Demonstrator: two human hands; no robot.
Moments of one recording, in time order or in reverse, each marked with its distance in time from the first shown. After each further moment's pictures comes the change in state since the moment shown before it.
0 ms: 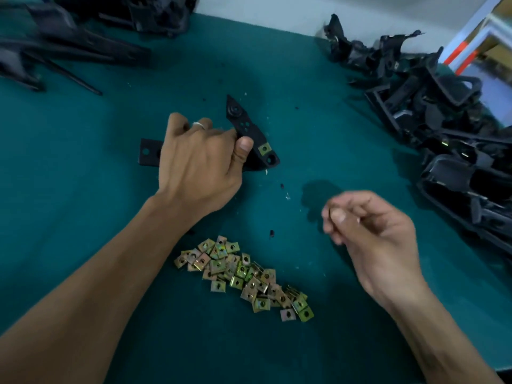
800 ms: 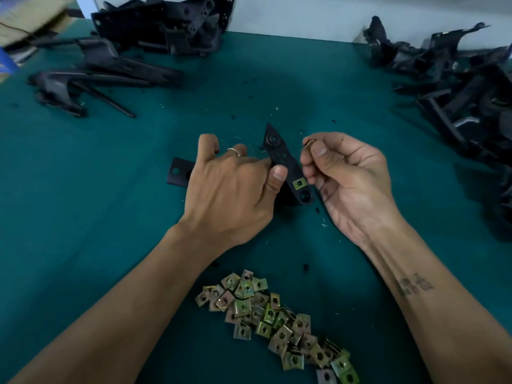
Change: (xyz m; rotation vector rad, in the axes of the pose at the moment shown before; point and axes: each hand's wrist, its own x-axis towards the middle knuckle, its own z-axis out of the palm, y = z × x) left_hand -0.003 0.000 0.003 0.024 -0.057 0.101; right_hand 0.113 0.007 0.068 0.341 -0.094 0.071
